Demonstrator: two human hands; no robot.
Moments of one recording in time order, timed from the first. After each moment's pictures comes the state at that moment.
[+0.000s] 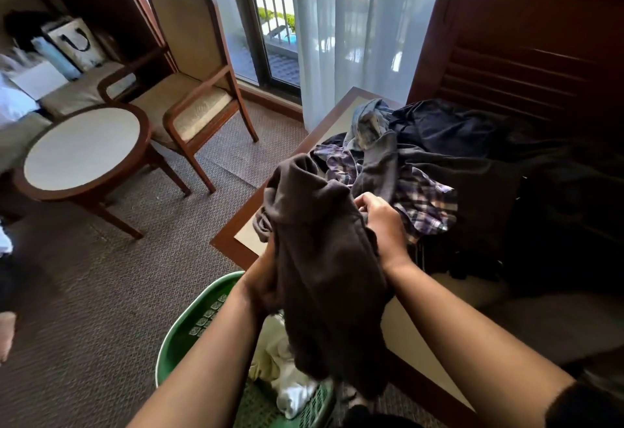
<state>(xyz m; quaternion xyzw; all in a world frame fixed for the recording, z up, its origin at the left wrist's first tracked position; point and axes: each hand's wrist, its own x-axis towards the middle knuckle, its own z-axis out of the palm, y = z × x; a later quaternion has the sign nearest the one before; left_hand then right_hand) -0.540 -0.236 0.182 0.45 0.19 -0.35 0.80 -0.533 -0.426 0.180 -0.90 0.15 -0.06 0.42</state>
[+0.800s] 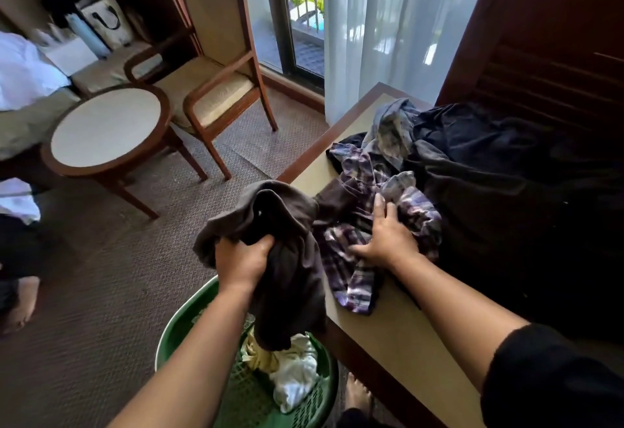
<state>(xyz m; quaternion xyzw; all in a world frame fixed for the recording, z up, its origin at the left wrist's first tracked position) -0.498 -0.205 0.139 0.86 0.23 0.03 0.46 -0.472 -0.464 0.092 -0.97 0.10 0.18 0.16</state>
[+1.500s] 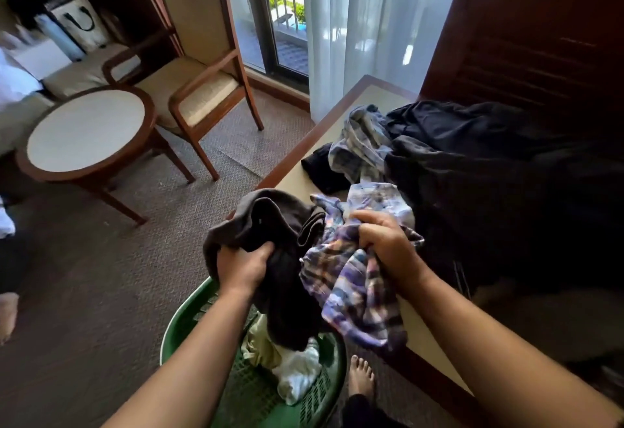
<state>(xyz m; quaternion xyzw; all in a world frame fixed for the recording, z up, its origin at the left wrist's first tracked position) -0.530 -0.170 0.116 0.86 0.21 -0.01 0.47 -0.558 -0.405 0.176 -0.67 0.02 0.08 0.74</state>
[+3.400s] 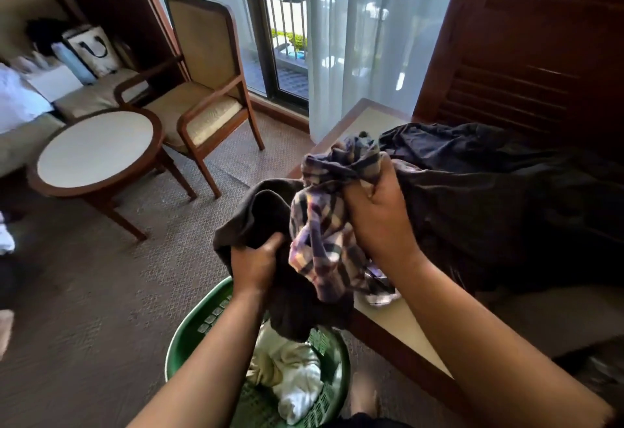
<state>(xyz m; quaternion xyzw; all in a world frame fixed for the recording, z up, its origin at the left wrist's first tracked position) -0.543 -0.181 0.155 0.68 0.20 0.03 0.70 -0.570 -0.362 0.273 -0.72 0.05 -0.17 0.67</state>
